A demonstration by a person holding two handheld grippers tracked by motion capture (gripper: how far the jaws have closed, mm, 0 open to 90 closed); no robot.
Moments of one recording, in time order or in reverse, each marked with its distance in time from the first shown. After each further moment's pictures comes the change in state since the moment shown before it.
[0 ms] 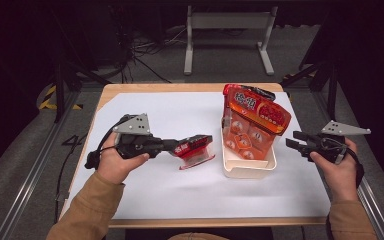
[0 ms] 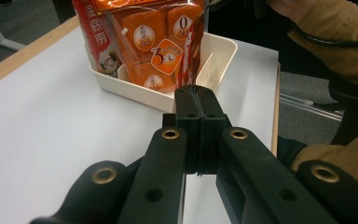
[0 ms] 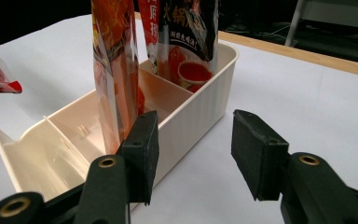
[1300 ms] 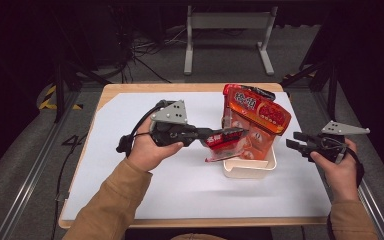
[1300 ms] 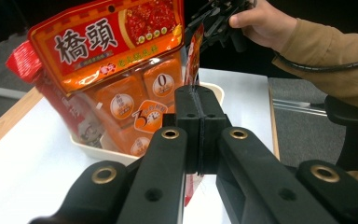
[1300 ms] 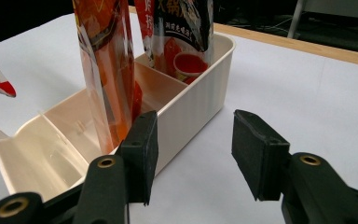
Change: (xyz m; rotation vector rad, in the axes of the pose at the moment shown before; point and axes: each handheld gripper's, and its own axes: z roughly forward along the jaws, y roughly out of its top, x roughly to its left) left arm -0.012 0.061 0.050 -0.054 -0.052 0.137; right arm -0.006 -0.004 0.002 0.017 0.009 0.020
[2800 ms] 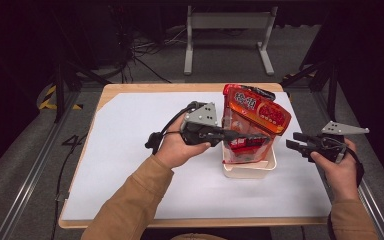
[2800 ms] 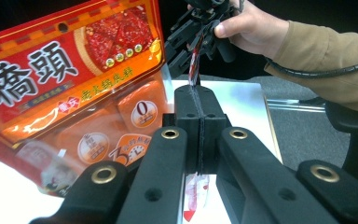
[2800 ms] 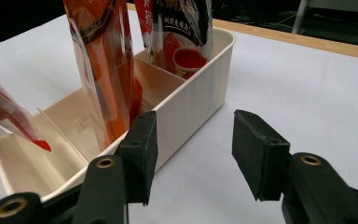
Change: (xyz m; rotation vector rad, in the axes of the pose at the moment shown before) left arm 0.002 0.012 0.064 -0.018 -0.087 0.071; right arm -0.005 -0.003 0.002 0.007 0.016 0.011
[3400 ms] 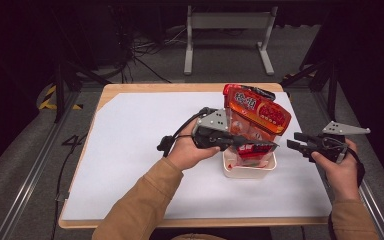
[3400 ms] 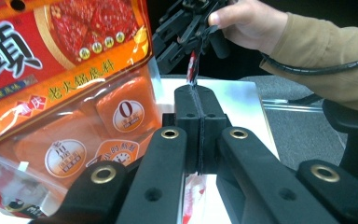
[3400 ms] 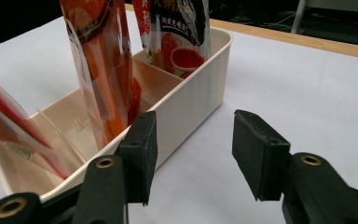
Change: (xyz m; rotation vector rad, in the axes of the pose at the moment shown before) left arm 0.006 -0.014 0.032 0.004 -0.046 -0.015; right arm -0.002 -0.001 -0.001 -0.003 -0.003 0.003
